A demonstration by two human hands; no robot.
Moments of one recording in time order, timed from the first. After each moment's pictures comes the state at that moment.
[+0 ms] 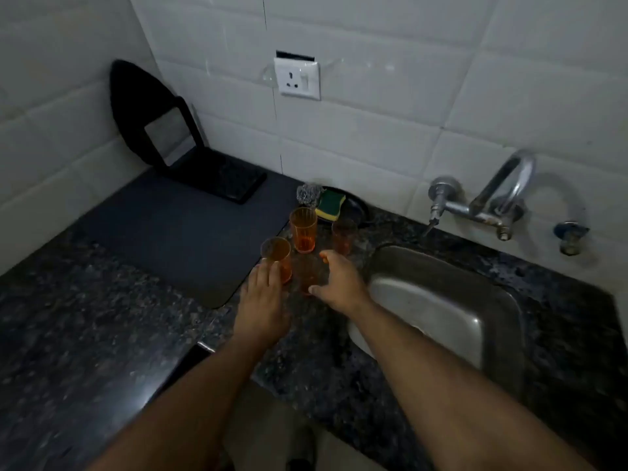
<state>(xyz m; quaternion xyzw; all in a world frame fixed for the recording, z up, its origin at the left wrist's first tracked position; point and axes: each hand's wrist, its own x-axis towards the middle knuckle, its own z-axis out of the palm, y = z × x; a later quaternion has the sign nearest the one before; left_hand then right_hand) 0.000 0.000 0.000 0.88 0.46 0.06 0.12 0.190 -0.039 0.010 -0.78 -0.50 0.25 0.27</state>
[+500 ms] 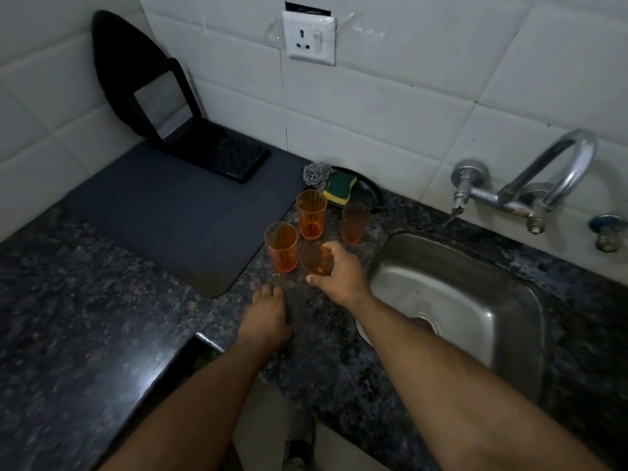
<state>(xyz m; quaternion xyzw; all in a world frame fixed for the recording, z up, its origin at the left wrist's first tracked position) 0.001 0.013 -0.050 0.83 0.50 -0.11 0.20 0.189 -0.014 -0.030 -0.77 -0.46 0.29 0.32</state>
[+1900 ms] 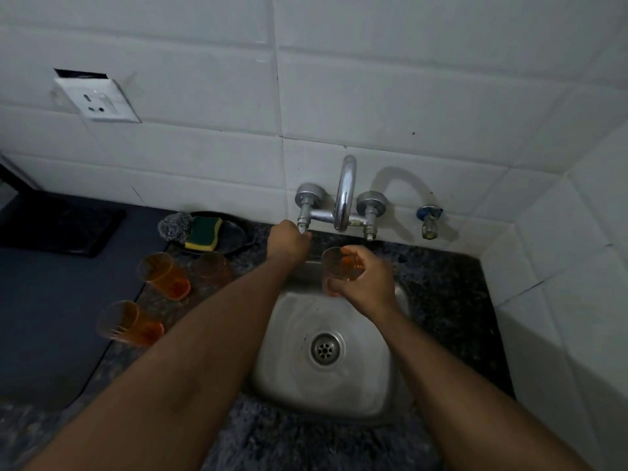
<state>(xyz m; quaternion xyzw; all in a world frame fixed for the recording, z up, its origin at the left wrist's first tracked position) 0.387 0.016 0.032 0.80 0.47 0.08 0.36 0.432 -0.177 0.032 -0.82 -0.29 0.14 0.48</state>
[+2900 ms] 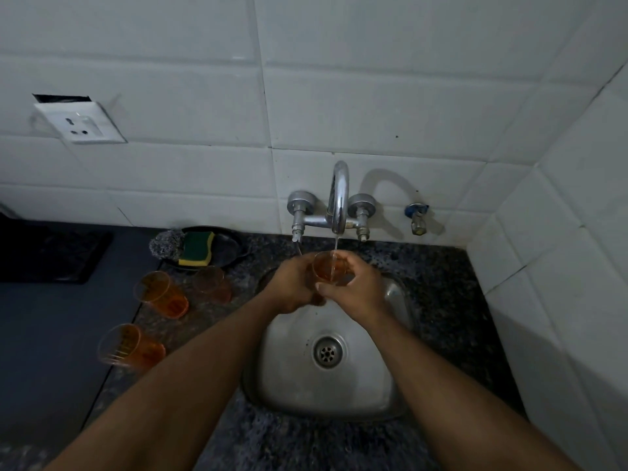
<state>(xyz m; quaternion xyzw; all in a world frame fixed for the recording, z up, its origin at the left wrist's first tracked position) 0.326 -0.012 0.026 0.87 0.16 0.03 0.47 0.406 -0.168 0.037 -0.80 -0.25 0.16 0.51</state>
